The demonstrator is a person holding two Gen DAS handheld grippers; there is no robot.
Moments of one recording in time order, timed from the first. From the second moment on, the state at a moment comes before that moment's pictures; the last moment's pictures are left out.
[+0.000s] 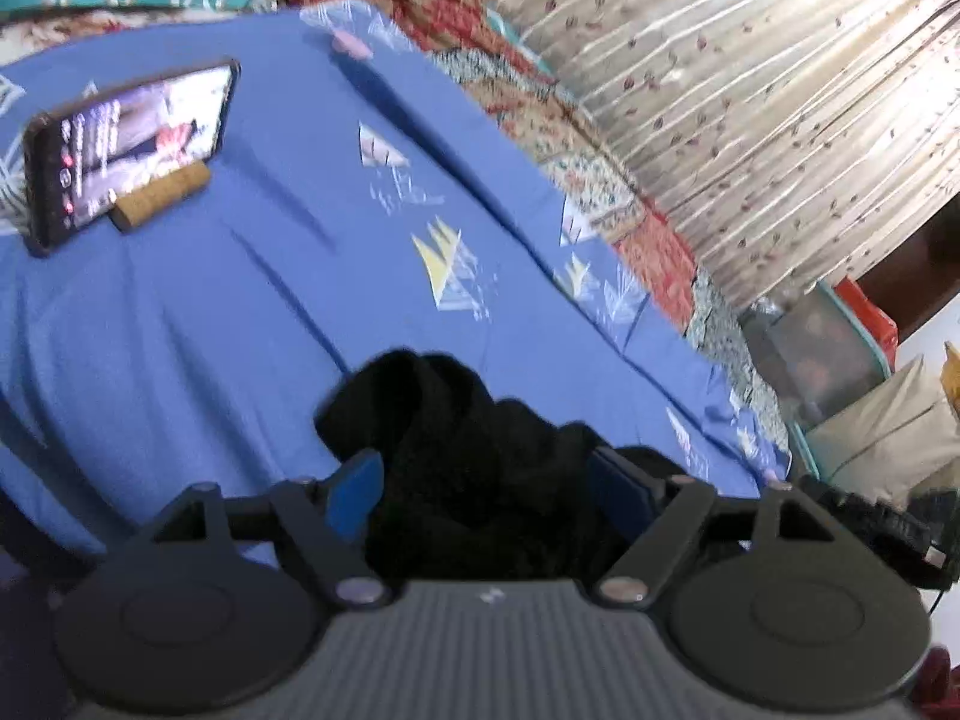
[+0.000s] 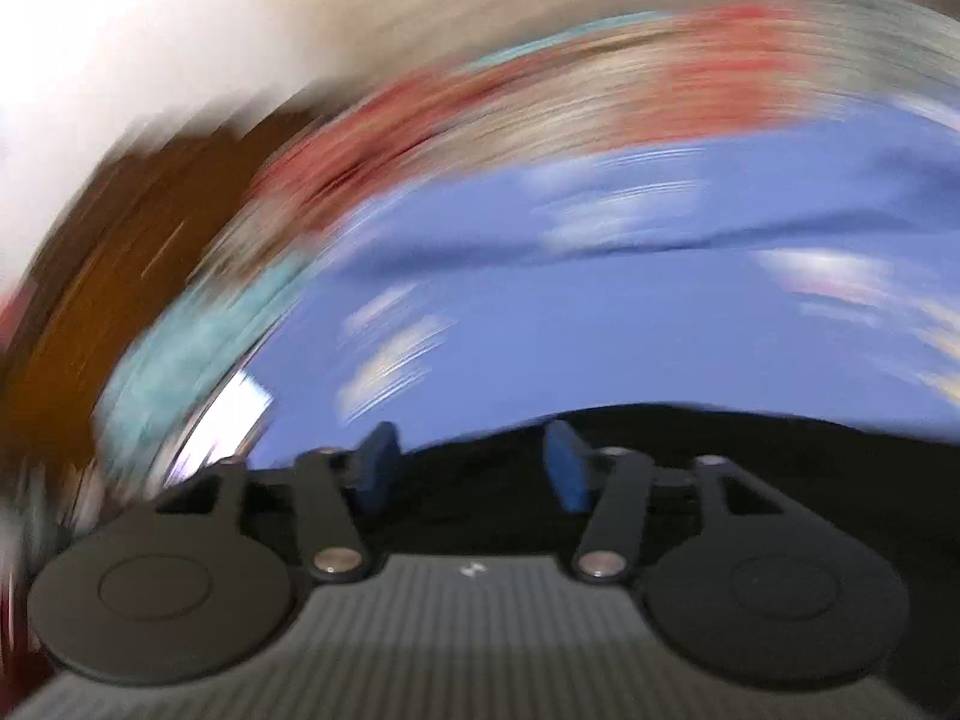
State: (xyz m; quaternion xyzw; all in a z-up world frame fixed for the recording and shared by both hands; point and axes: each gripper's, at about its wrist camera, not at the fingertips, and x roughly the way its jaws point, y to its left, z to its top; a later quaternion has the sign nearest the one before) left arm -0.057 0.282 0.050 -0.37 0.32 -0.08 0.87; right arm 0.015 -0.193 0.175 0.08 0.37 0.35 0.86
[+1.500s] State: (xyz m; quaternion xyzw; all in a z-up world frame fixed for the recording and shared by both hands) left arm -0.049 0.304 0.008 -0.46 0.33 -0.05 0.82; right arm 0.047 0.065 0.124 -0.21 0.27 0.54 0.77
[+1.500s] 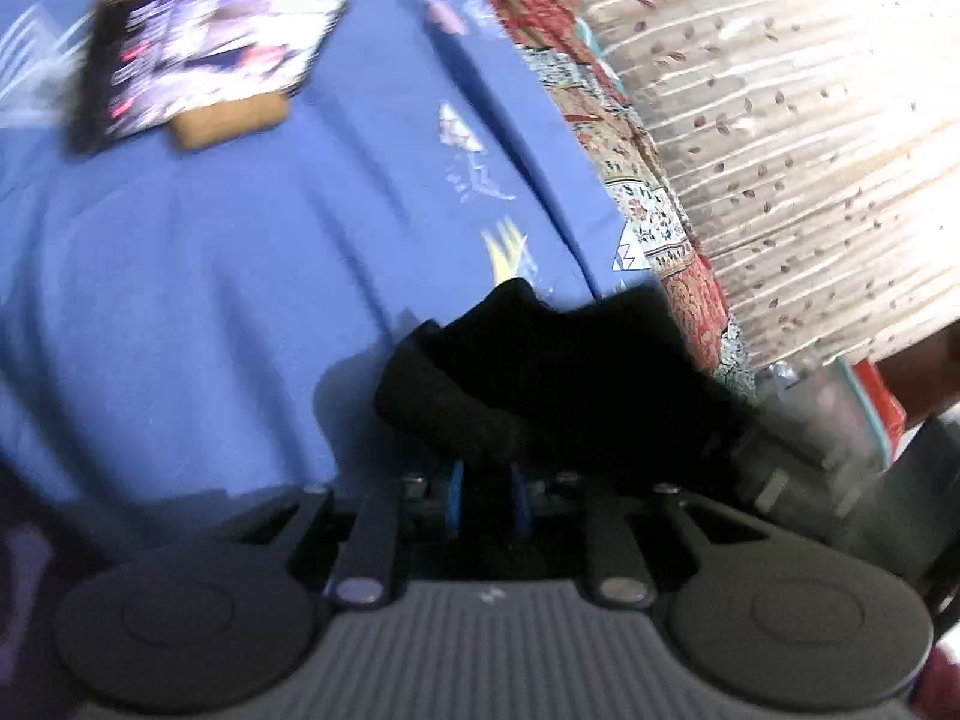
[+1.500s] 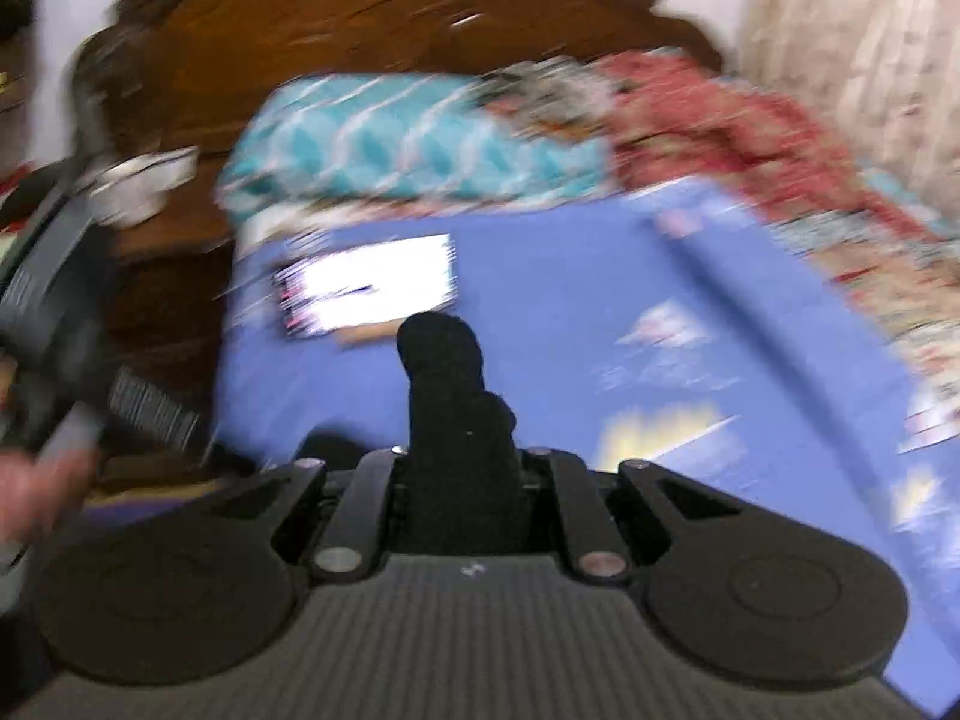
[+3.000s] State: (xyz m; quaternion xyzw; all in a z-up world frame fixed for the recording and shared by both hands) left arm 0.000 0.283 0.114 -0.22 0.27 0.03 0.94; right arm -0.014 -0.042 0.080 0.02 0.39 0.43 0.81
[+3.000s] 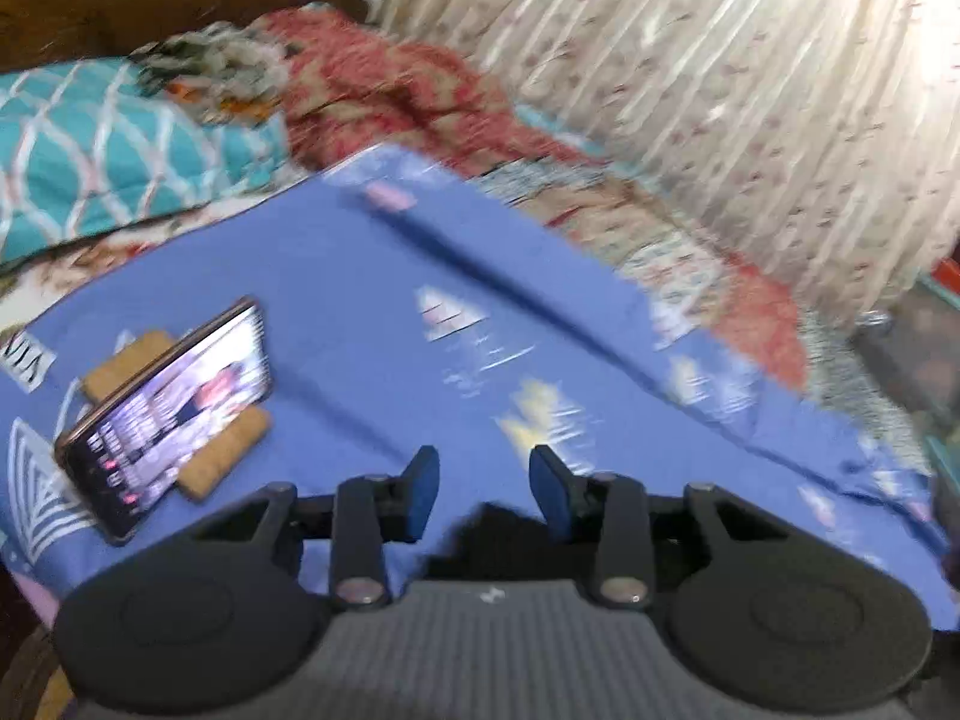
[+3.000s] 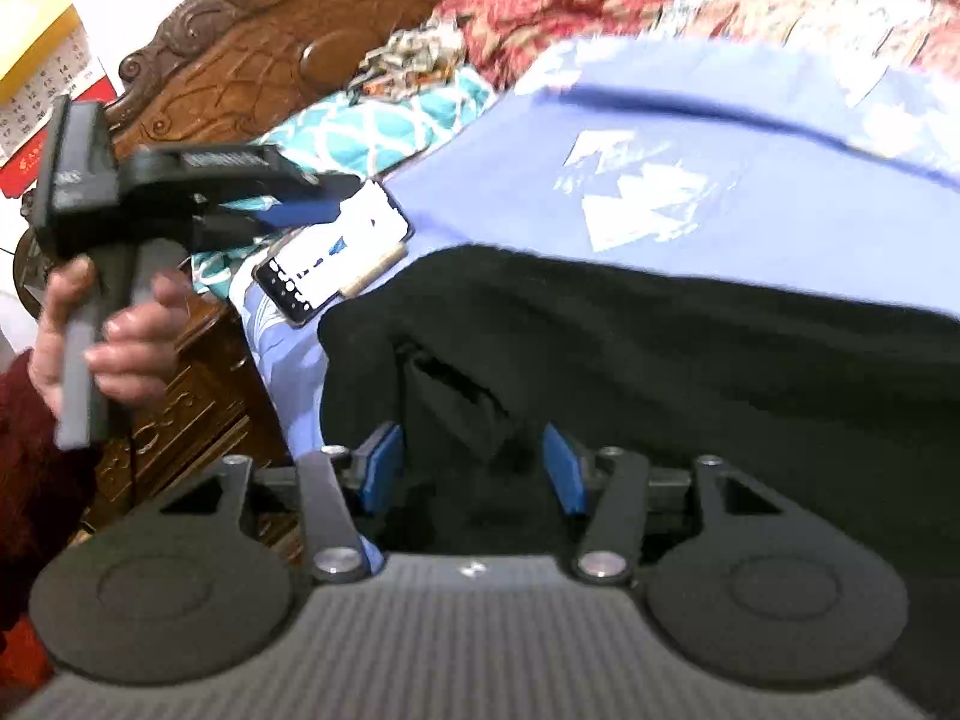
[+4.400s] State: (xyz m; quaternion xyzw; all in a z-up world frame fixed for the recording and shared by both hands) left arm 0.103 -0.085 0.024 -0.05 0.50 -0.15 0.85; right arm -0.104 -0.579 0.048 0.43 0.19 -0.14 0.87
